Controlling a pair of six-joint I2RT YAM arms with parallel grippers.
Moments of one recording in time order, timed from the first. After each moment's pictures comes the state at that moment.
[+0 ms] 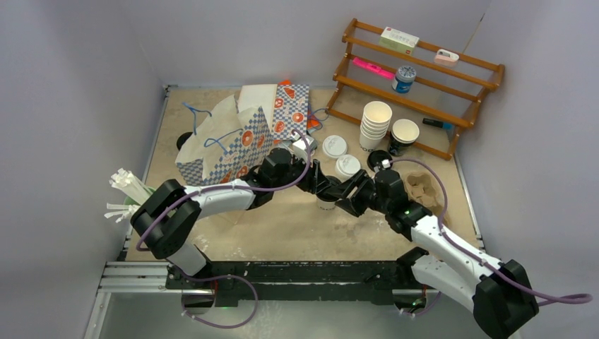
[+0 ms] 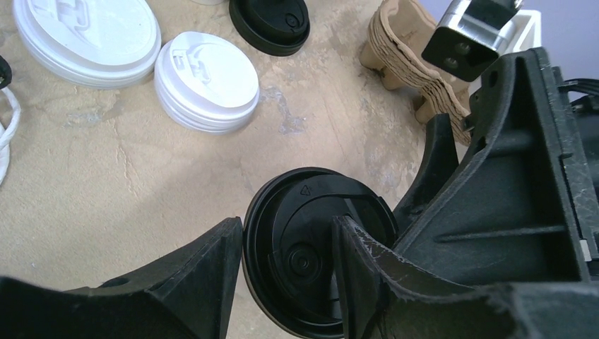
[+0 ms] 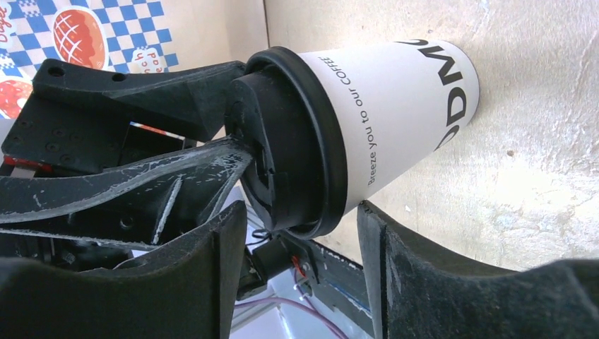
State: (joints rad) left arm -0.80 1.59 0.81 0.43 0.27 -0.43; right arm 0.52 0.92 0.44 -0.10 -0.26 1.30
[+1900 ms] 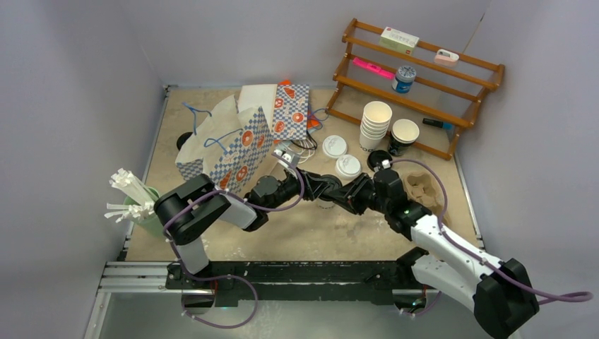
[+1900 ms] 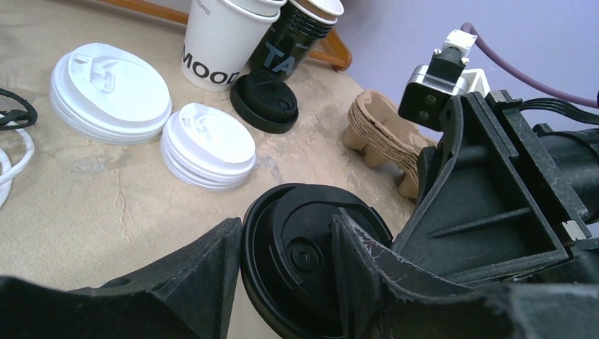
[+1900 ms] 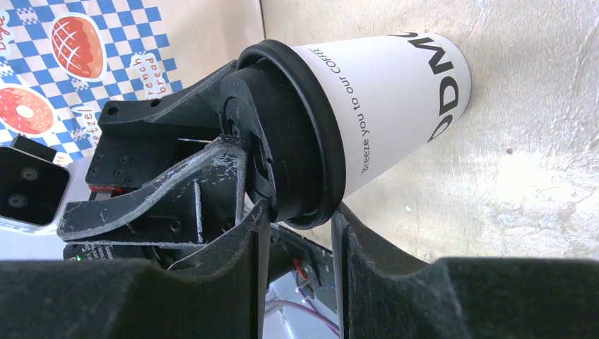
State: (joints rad) left arm -0.85 1.76 0.52 1.21 0.12 -0.52; right arm 0.52 0.92 0.43 -0.11 -0.24 1.33
